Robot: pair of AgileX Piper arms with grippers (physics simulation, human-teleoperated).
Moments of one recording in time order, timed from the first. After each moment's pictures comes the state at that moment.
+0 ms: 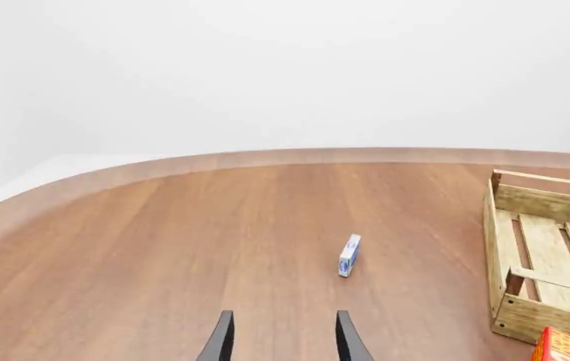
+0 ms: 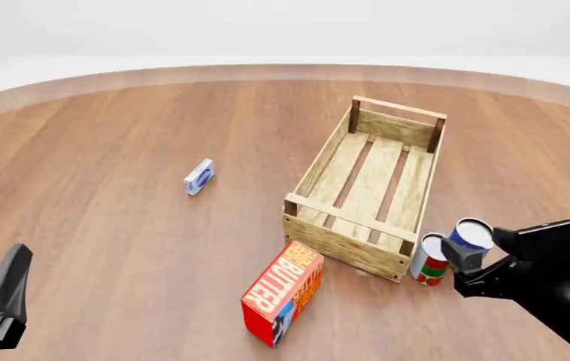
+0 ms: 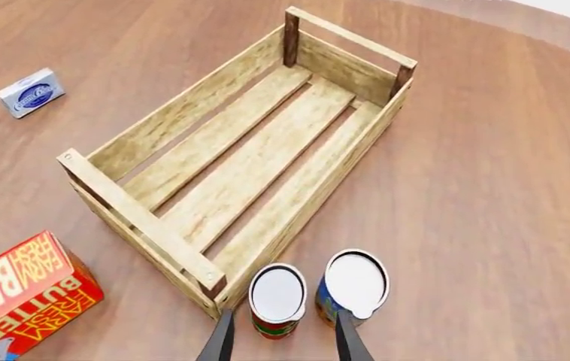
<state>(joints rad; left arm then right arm) 0.00 0.00 0.00 0.00 0.00 0.18 0.94 -0.17 -0.25 -0.06</state>
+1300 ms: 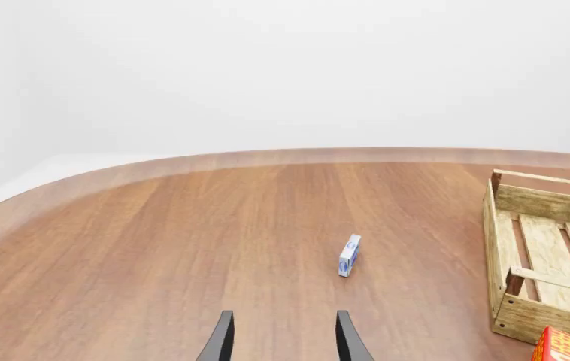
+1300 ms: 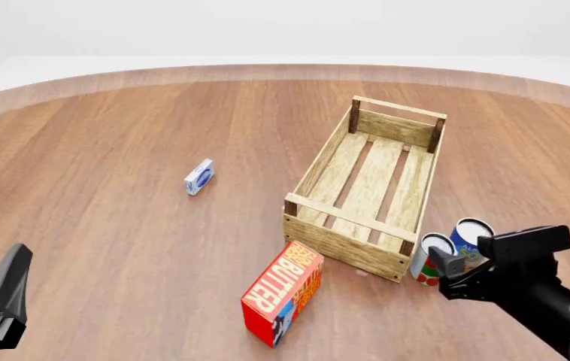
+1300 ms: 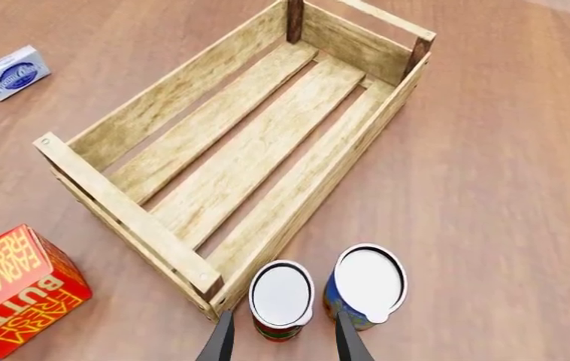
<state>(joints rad) 0.00 0.00 0.00 0.00 0.00 0.19 1.16 -0.13 -0.47 -0.05</state>
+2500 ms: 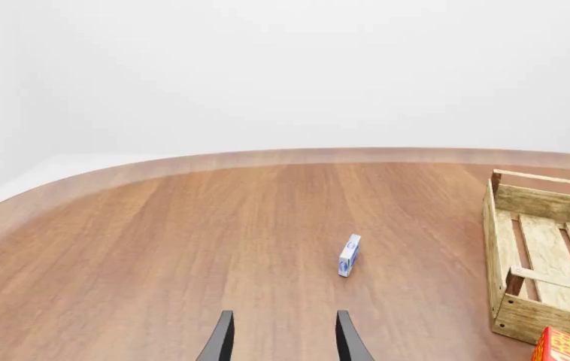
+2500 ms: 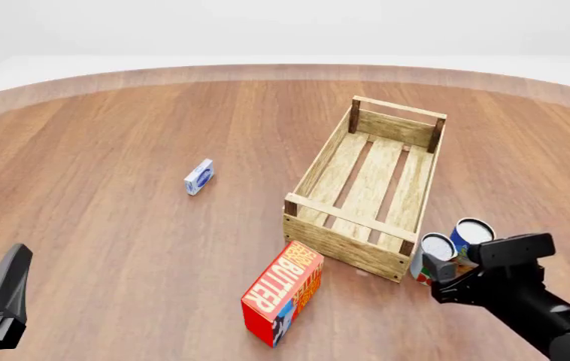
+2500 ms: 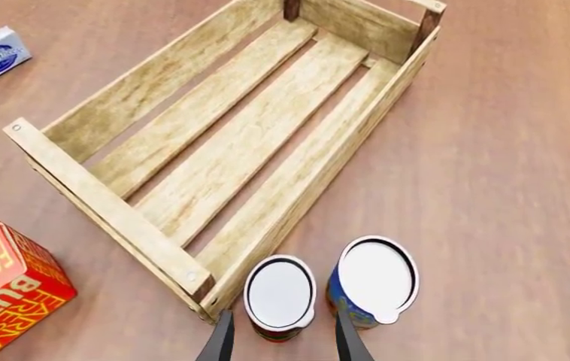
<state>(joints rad) 0.00 0.00 0.00 0.00 0.00 0.18 1.35 -0.11 -0.64 -0.04</state>
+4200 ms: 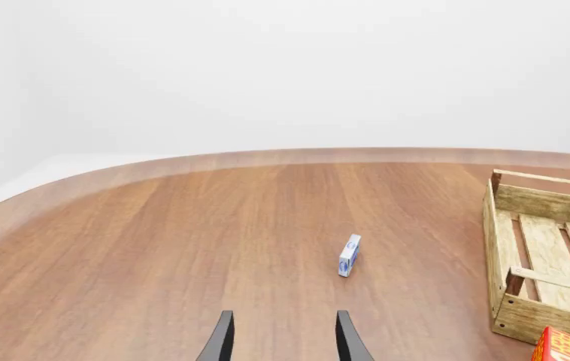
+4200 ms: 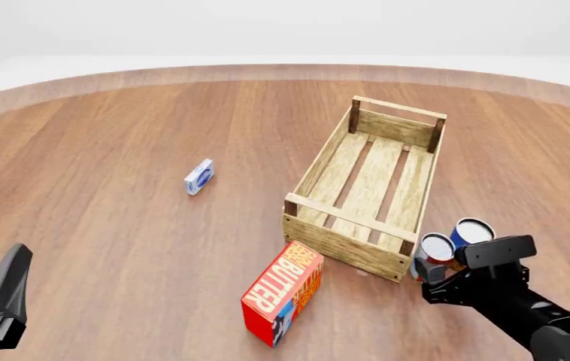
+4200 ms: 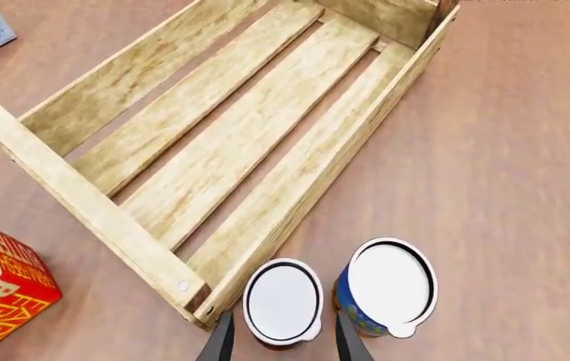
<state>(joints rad) 0.00 0.00 0.00 0.00 0.00 0.19 1.52 -0.13 -0.76 -0.04</state>
